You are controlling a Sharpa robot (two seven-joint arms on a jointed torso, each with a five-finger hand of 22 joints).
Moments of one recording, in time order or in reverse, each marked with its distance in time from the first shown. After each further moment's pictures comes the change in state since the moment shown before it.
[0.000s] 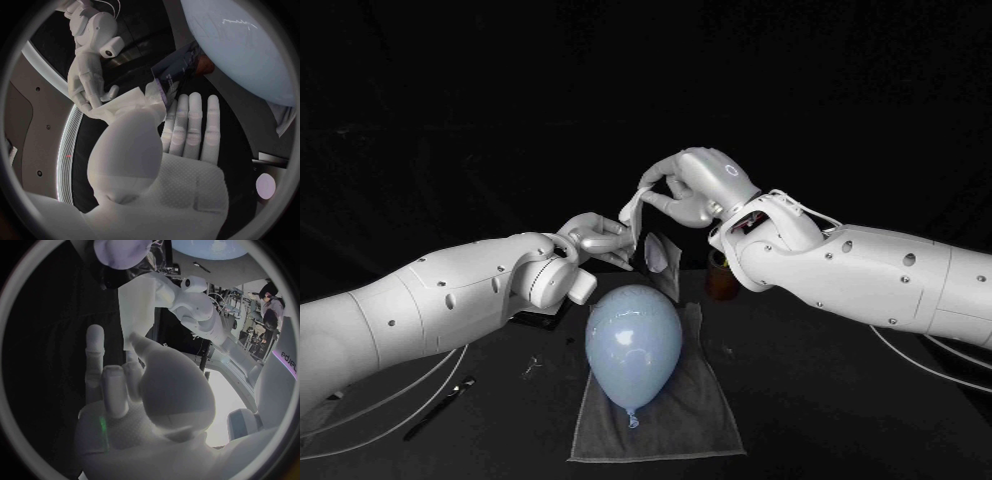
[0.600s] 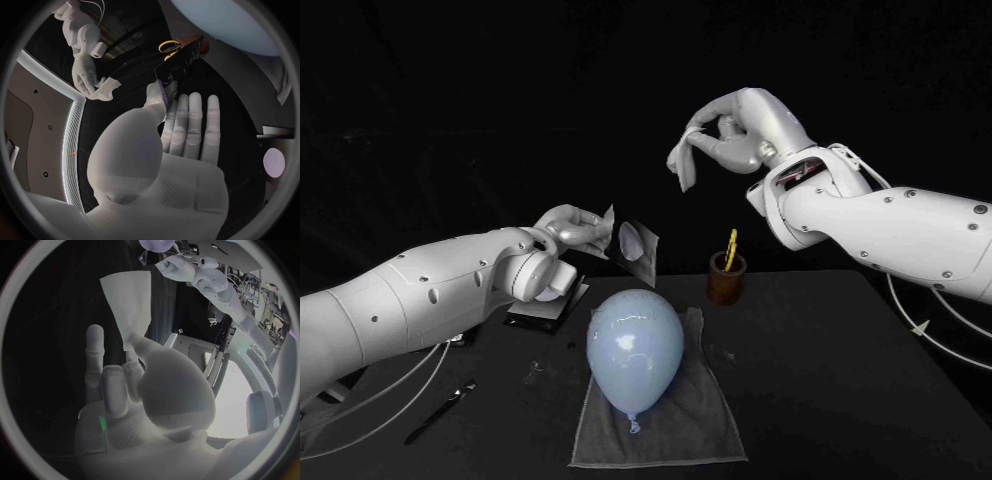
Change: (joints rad) left arm 0.014 -0.036 0.007 -0.056 -0.009 -0.028 0.026; left_hand -0.002 -0.001 0.000 0.000 -0.002 -0.002 0.002 0.005 0.005 0.000 0.000 0.000 -0.001 0.002 0.002 0.000 -0.001 -0.001 0.000 0.000 0.000 0.000; right arm 0.091 -0.079 0.040 -0.035 0.226 -0.007 0.030; right_hand 0.004 0.001 0.003 -0.003 -0.002 -0.005 0.001 -0.001 0.002 0.000 0.000 0.000 0.000 -0.002 0.002 -0.002 -0.001 -0.001 0.000 0.000 0.000 0.001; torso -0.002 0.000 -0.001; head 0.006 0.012
